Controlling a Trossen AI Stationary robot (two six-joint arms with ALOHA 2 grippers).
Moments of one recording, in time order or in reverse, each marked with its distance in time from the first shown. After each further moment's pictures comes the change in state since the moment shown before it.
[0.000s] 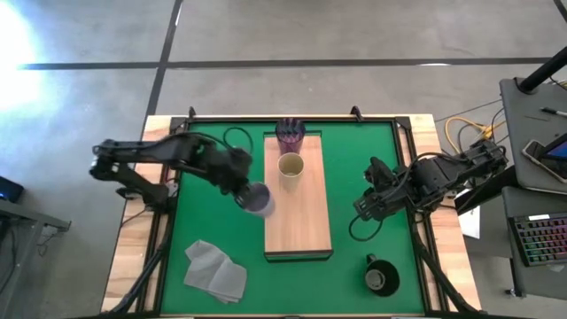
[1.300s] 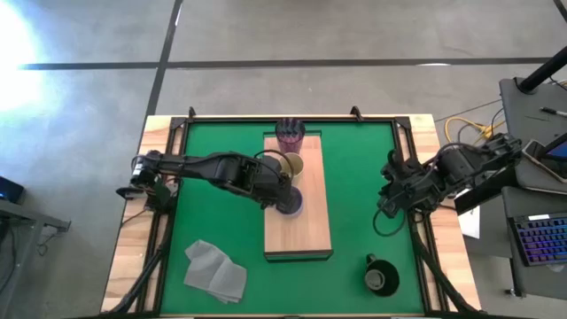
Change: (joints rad) left arm -0.084 0.381 0.385 -0.109 -0.175 -0.363; right arm 0.003 -0.272 -0.236 0.074 -0.051 -0.210
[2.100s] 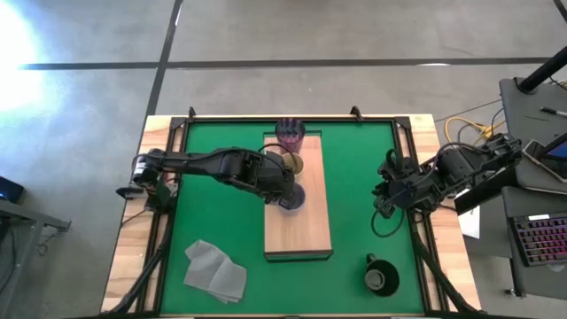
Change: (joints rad) left arm 0.035 0.013 -0.004 0.019 0.014 0.078; right arm 0.000 0.004 0.004 0.089 0.052 -0.034
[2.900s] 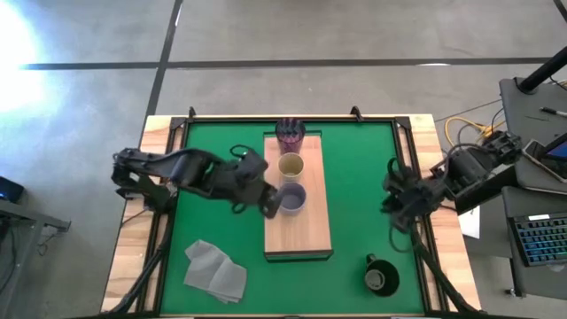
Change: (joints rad) left arm -0.150 -0.156 0.017 0.113 -0.159 0.053; right arm 0.097 -0.008 0.046 0.010 -0.175 -0.124
